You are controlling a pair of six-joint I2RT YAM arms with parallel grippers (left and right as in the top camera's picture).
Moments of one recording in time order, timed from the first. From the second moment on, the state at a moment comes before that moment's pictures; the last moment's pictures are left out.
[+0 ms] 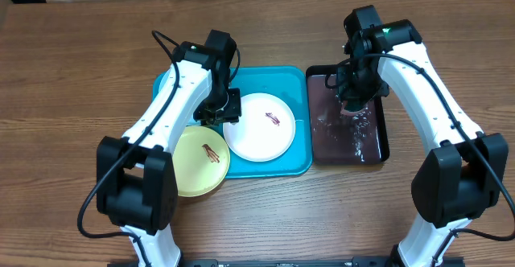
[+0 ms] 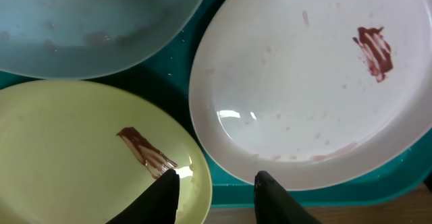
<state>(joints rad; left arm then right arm) -0.30 1.94 1.58 -1.23 0.09 -0.39 0.24 1.94 1.72 -1.27 0.01 0.25</state>
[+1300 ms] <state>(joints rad) -0.30 2.11 1.57 -1.19 0.03 -0.42 0.24 1.94 1.72 -1.28 0.01 0.25</state>
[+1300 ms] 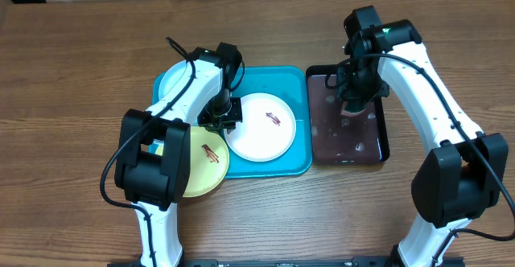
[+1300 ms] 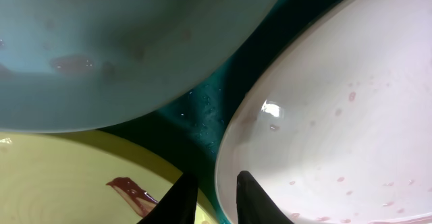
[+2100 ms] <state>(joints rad) -0.30 2.11 1.57 -1.12 0.01 -0.38 0.24 1.94 1.72 -1.29 0.01 0.21</state>
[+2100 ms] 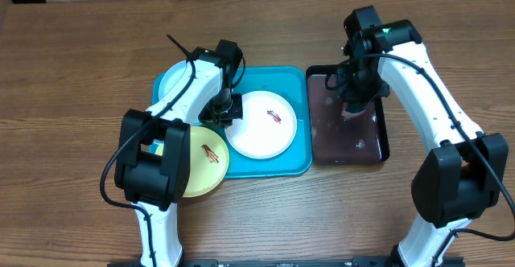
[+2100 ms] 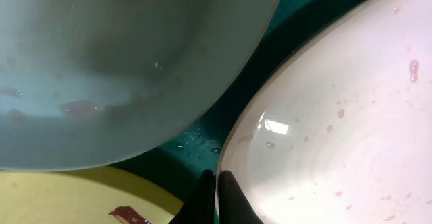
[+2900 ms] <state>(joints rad) -0.30 2.11 1.57 -1.08 0.06 -0.36 0.24 1.94 1.58 -1.20 0.01 0.18</state>
